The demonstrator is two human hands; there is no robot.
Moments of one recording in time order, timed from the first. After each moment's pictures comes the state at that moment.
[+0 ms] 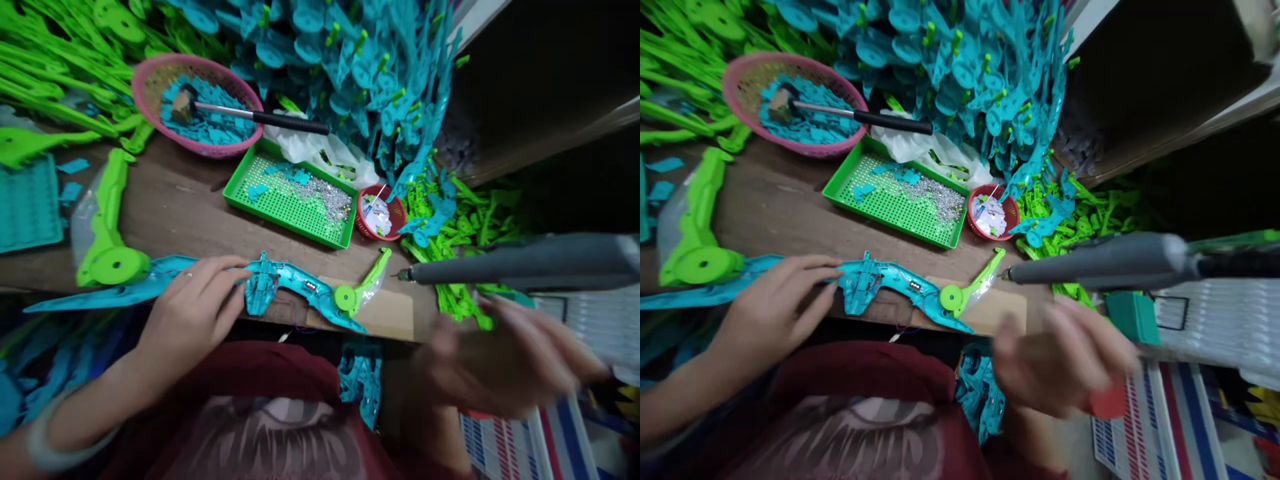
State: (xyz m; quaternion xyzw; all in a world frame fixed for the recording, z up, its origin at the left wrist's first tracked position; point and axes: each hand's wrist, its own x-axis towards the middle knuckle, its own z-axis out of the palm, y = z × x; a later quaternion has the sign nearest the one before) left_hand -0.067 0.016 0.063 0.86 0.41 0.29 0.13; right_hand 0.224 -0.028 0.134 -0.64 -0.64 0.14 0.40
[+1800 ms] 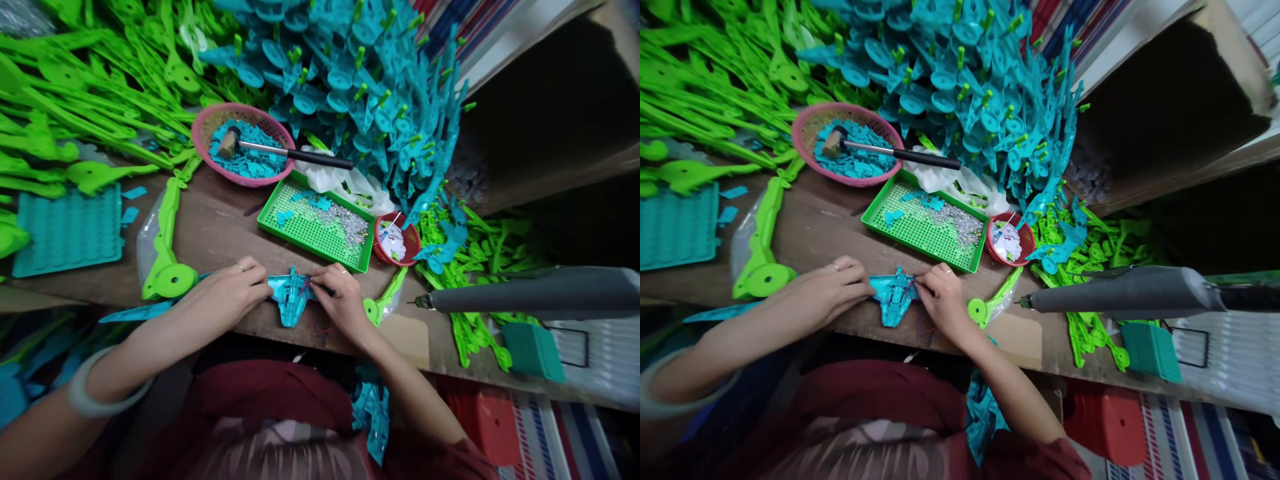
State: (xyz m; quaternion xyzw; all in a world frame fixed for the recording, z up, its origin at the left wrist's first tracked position) left_hand -0.101 0.072 0.048 0.92 0.31 0.14 0.19; right_hand 0.160 0.045 0.042 -0.51 -0.78 0.22 0.28
